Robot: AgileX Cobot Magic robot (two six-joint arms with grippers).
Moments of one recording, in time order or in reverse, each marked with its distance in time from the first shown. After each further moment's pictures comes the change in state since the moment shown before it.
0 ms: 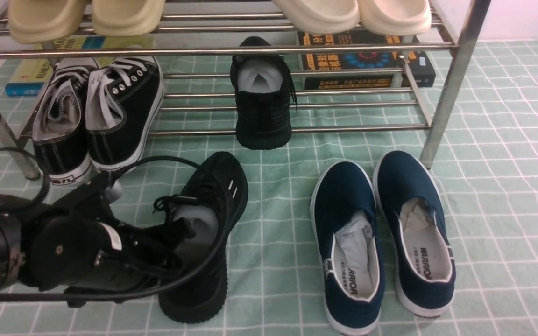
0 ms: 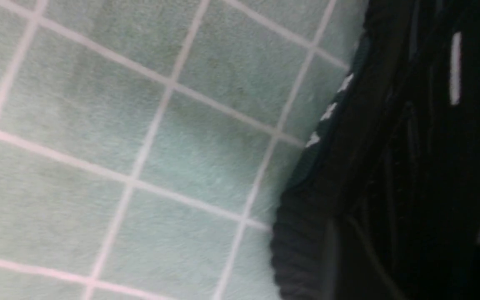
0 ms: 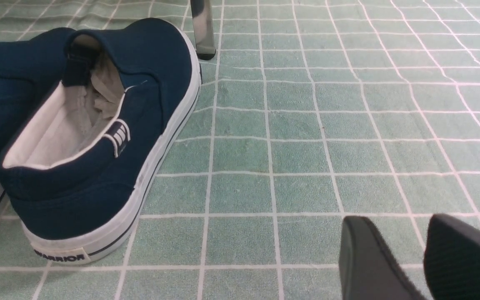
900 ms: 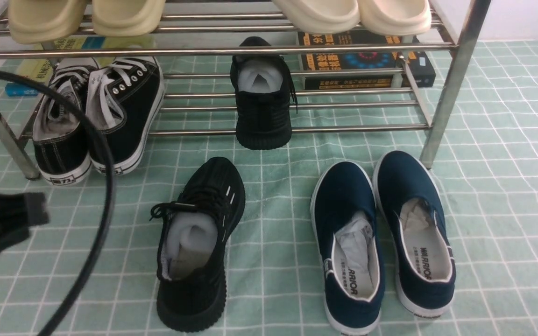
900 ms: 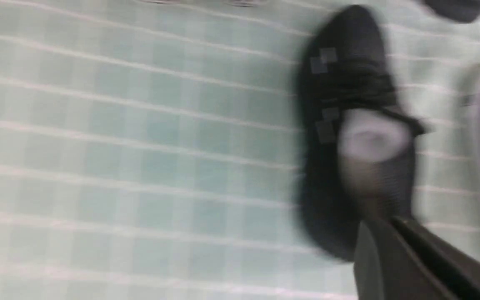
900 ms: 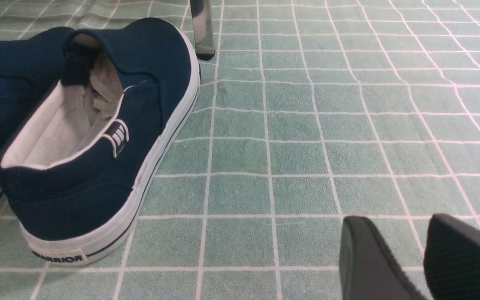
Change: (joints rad) right arm 0.000 0.000 0.000 -0.003 -0.009 0.012; left arm 0.000 -0.603 -0.278 0.306 0.699 0.155
